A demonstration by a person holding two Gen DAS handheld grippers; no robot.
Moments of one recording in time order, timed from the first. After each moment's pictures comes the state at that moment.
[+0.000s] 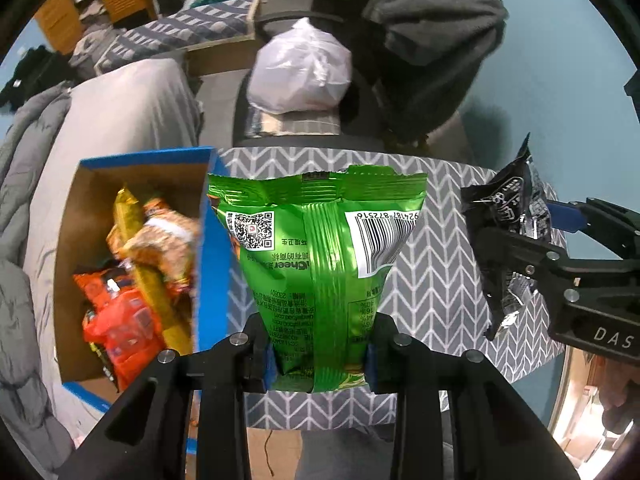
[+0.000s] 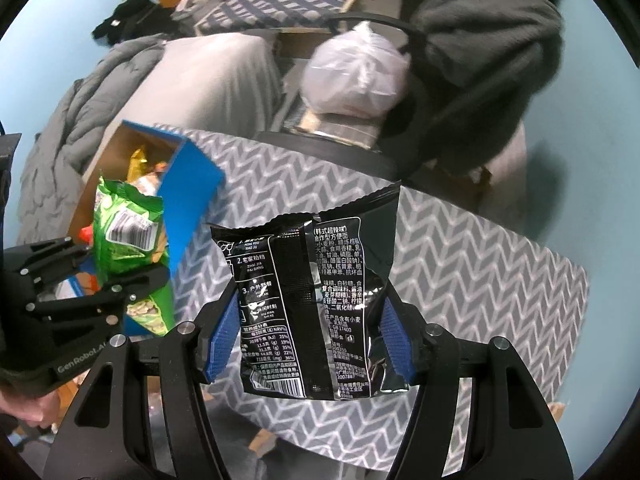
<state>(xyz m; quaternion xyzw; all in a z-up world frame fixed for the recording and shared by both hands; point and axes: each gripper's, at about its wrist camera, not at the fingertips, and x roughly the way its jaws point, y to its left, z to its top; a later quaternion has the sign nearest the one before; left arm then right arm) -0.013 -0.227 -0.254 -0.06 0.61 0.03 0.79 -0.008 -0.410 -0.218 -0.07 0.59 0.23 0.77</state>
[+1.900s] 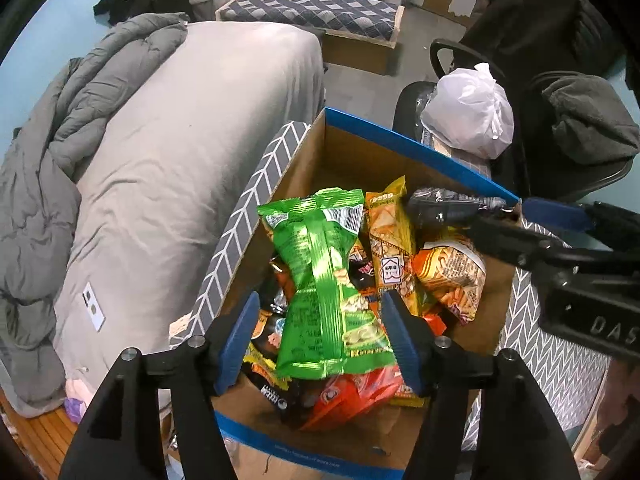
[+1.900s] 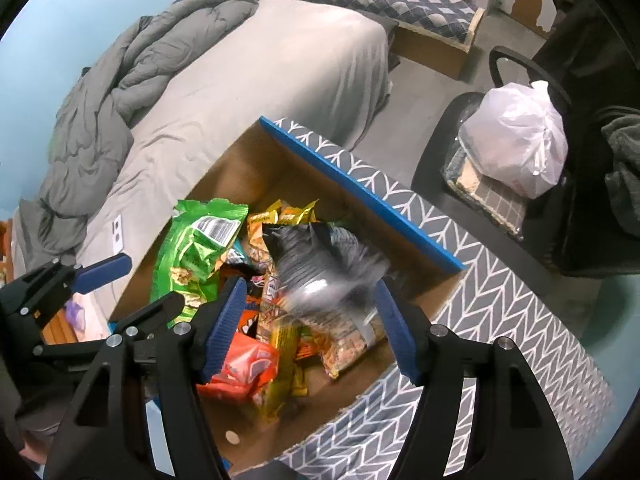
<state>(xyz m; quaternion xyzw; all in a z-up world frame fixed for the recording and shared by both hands) -0.061 0.008 -0.267 -0.14 0.59 0.19 0.77 0.028 -0.112 -0.244 -0.15 0.59 0.35 0.71</state>
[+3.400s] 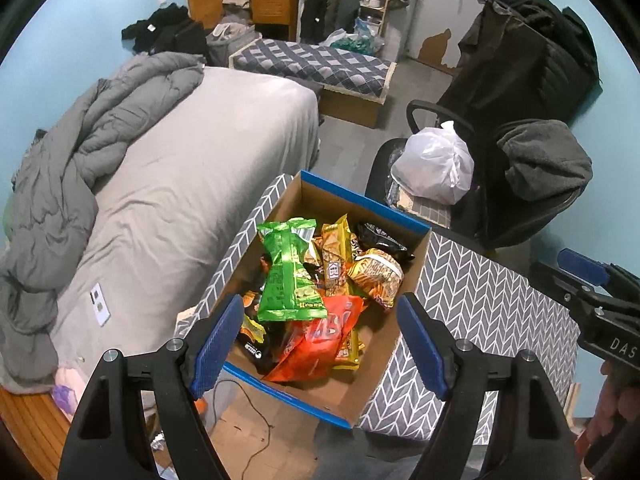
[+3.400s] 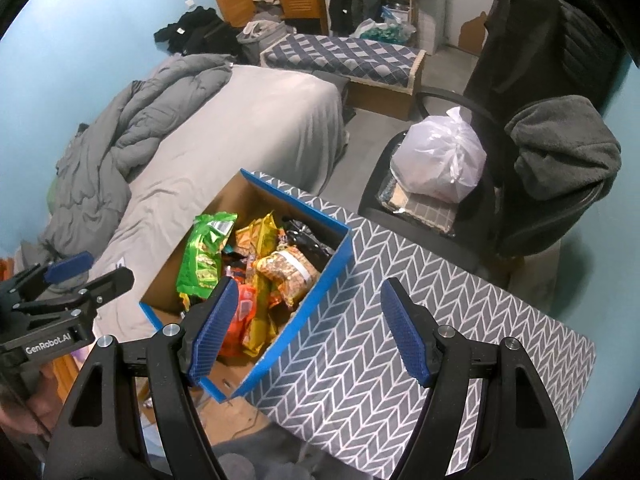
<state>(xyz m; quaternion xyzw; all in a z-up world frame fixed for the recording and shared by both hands) -0.112 -0.059 -0.148 -0.15 0.51 0.21 0.82 -0.020 -0.231 -0.118 -0.12 0.52 0.31 0.78</state>
